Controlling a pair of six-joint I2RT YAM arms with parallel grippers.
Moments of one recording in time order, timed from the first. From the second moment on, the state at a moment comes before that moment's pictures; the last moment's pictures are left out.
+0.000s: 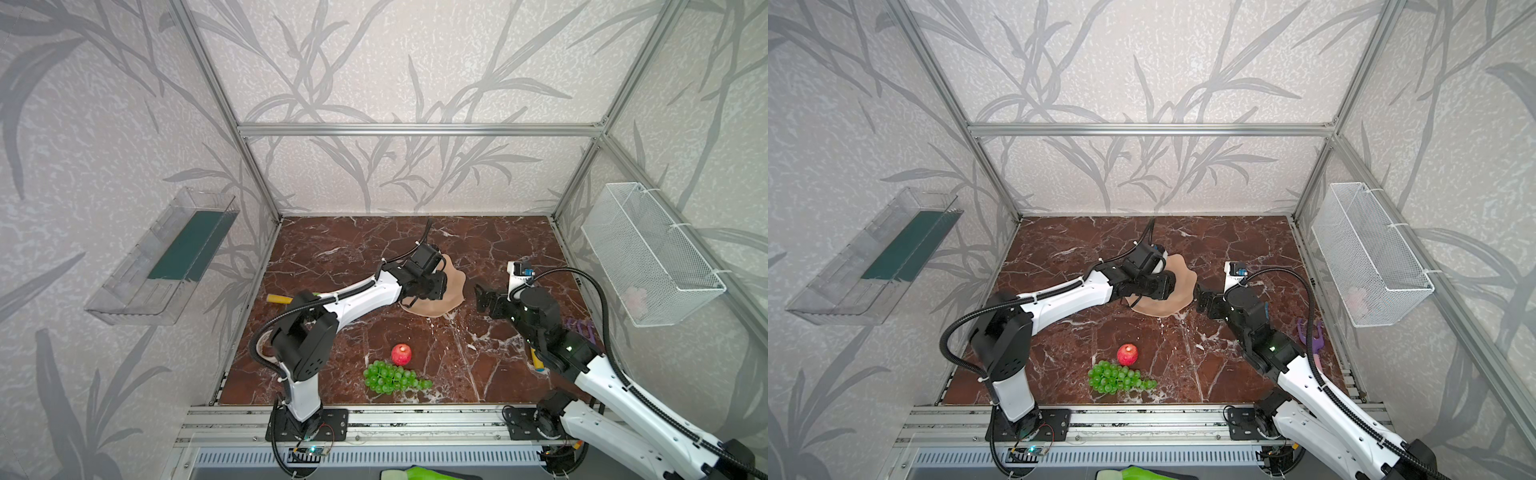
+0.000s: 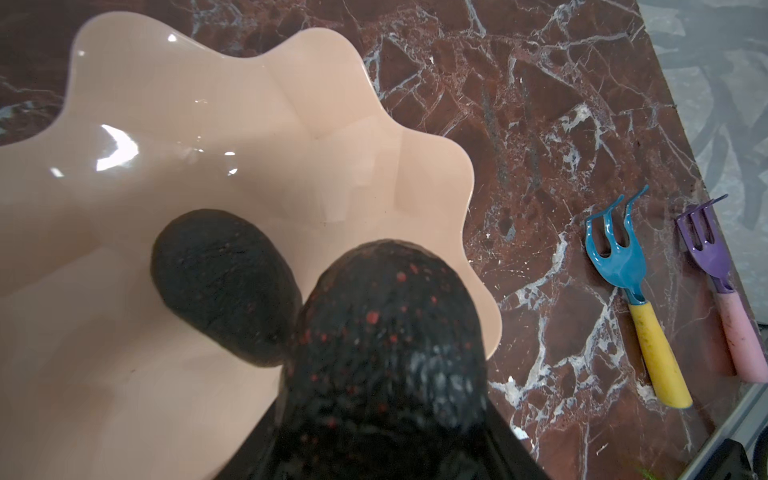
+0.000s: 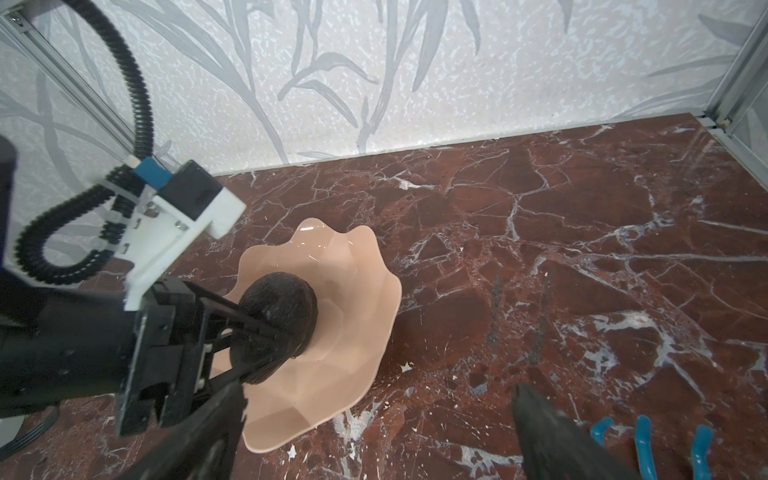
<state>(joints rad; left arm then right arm) -0.77 1.86 1.40 -0.44 0.05 -0.46 0.57 0.78 0.59 -0.19 0.28 0.41</state>
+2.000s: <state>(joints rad) -0.39 0.75 0.63 -0.41 -0.41 -0.49 1.16 1.55 0.90 -0.21 0.14 0.60</state>
